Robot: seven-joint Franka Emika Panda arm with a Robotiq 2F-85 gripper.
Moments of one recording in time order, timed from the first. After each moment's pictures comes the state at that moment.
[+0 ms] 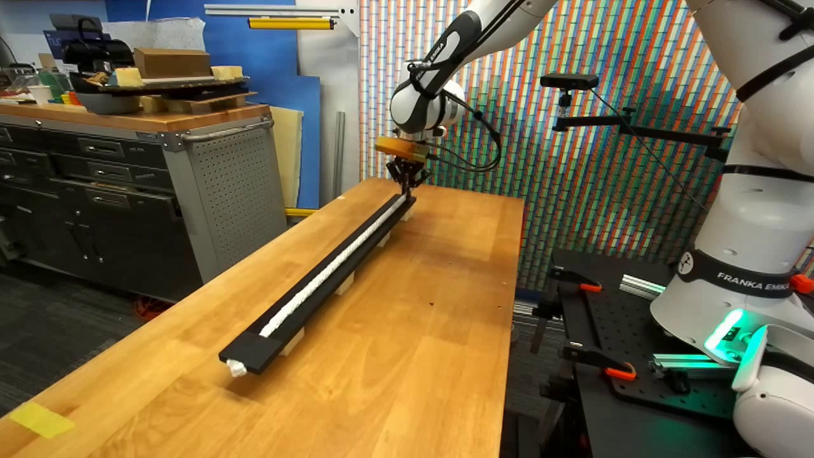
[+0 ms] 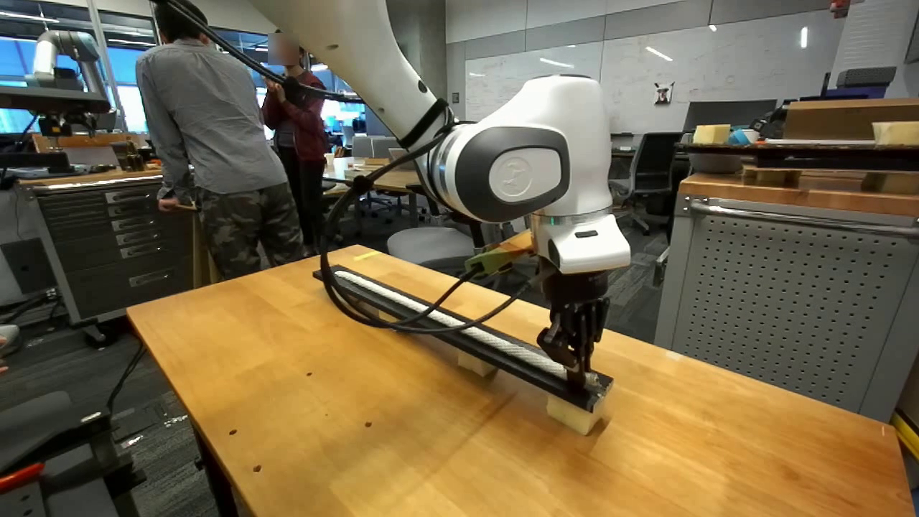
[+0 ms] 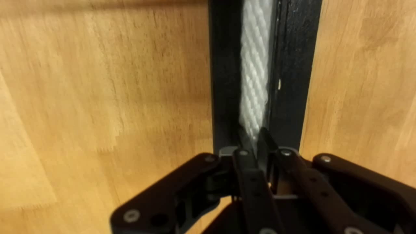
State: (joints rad) arm -0.17 0.69 -0.28 -1.75 0.17 2.53 1.11
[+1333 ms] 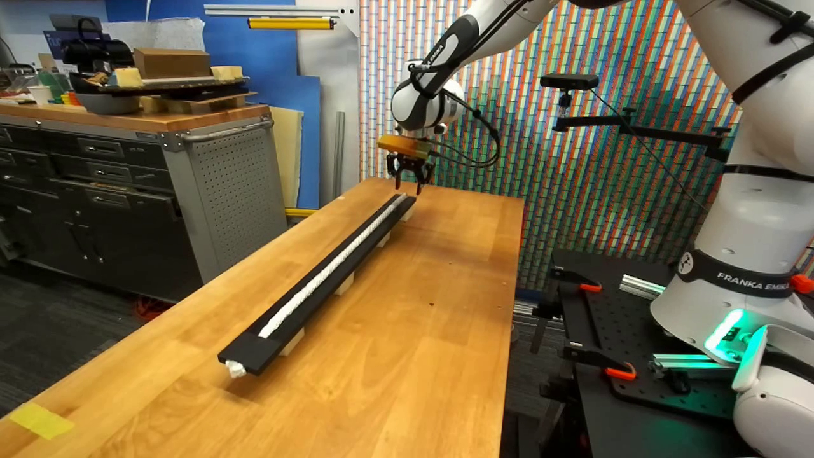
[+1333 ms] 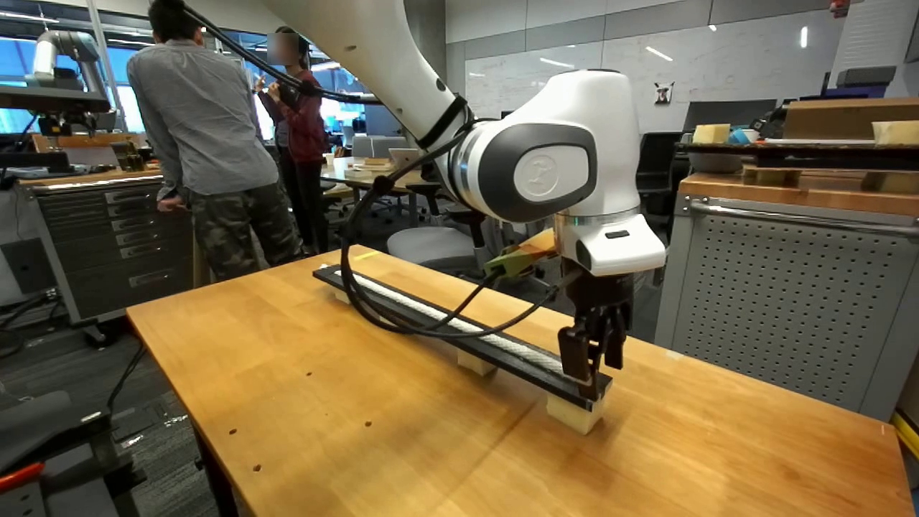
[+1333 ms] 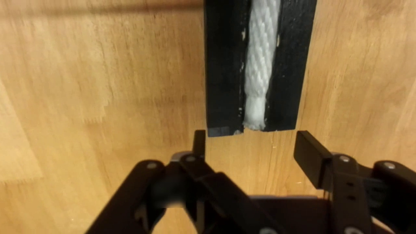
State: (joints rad) arm -0.21 0.72 -0.28 -1.68 0.17 2.50 1.06
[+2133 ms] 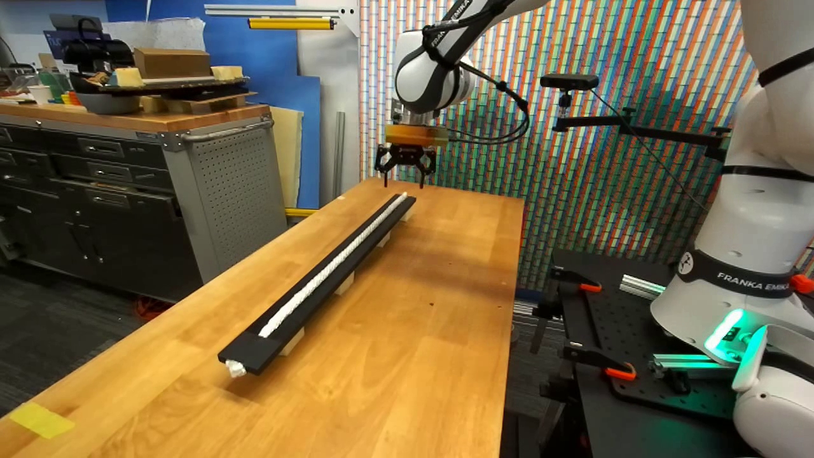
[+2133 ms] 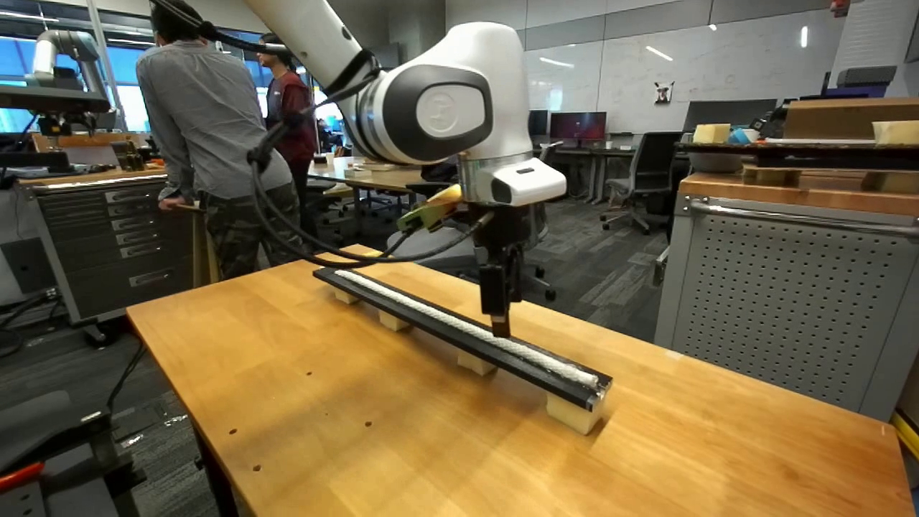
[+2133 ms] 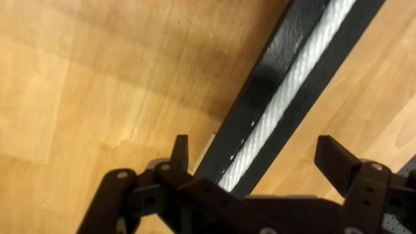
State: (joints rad) arm -0.07 0.44 -0.25 -1.98 0.06 2.52 0.80
